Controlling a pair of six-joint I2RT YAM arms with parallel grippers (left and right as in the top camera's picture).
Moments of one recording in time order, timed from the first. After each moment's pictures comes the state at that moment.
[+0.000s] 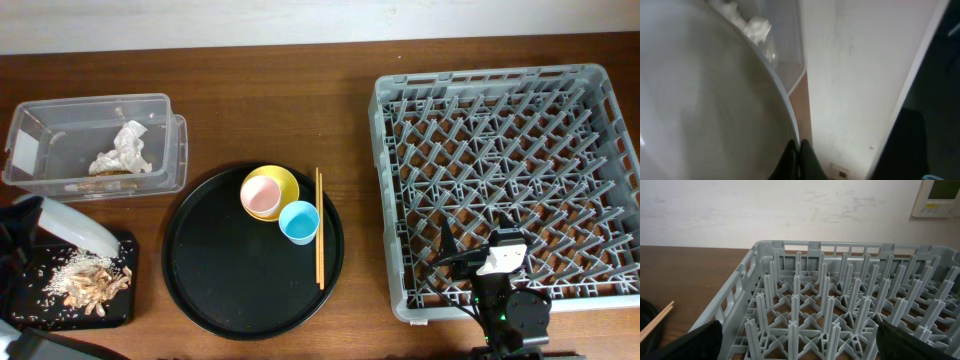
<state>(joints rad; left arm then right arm) 1.07 1.56 1.29 -0.93 1.05 -0.47 0.06 0.01 0.01 -0.08 0.00 0.00</state>
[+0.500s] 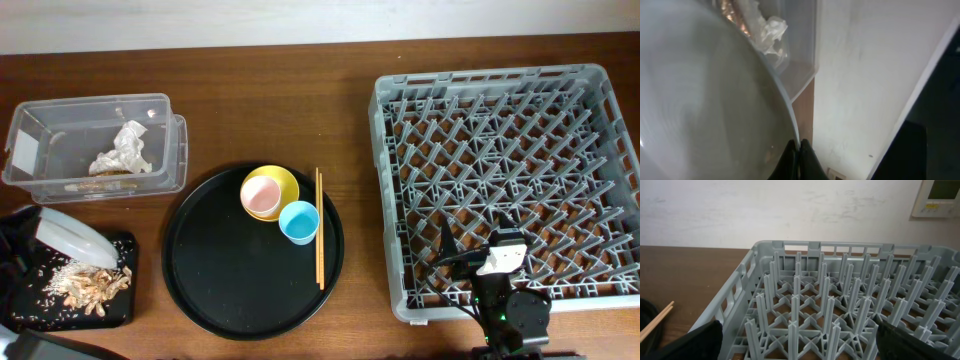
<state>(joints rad) 1.10 1.56 1.29 -0.98 1.02 -0.47 0.06 0.01 0.01 -0.08 0.00 0.00</state>
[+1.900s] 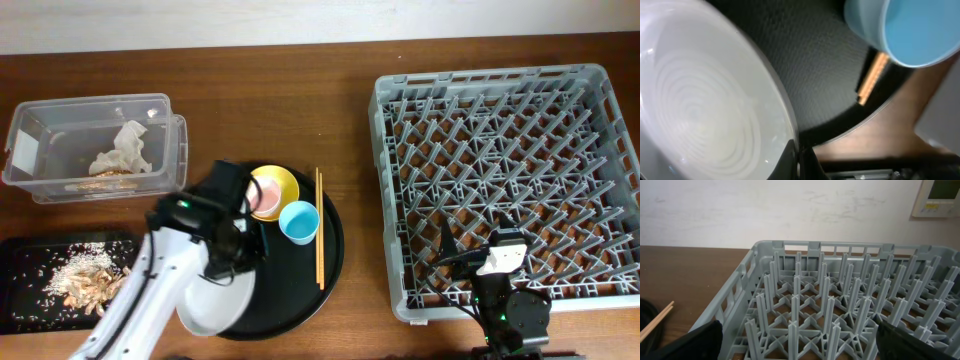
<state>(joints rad) -0.35 1.34 1.04 -1.20 0.17 -0.54 0.06 0.01 0.01 -0.08 0.00 0.00</state>
